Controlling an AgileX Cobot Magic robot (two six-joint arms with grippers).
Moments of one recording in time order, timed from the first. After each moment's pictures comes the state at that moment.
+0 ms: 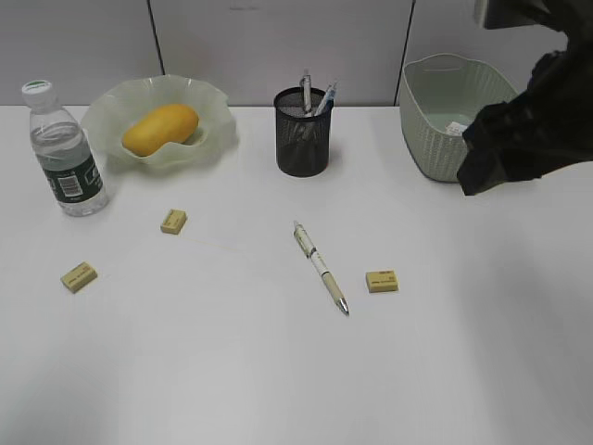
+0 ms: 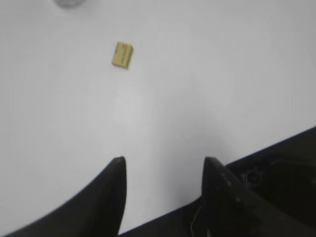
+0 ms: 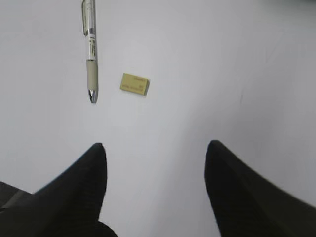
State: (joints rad) left arm -0.53 0.69 -0.68 0.14 1.02 -0.17; right arm 0.45 1.41 -1.10 0.03 0.87 0.07
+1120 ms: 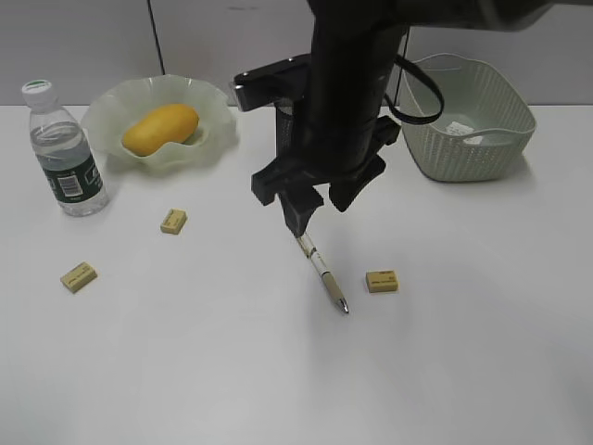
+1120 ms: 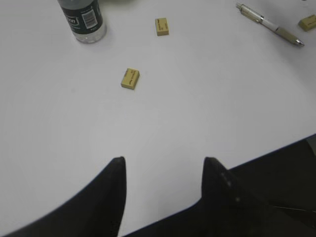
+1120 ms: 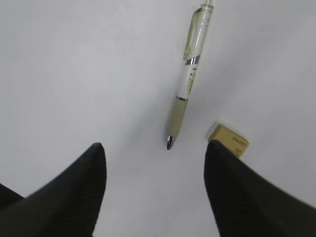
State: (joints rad) left arm -0.53 0.32 -0.59 0.13 1.08 -0.17; right arm 0.72 2.04 -1.65 0.01 1.09 0.07
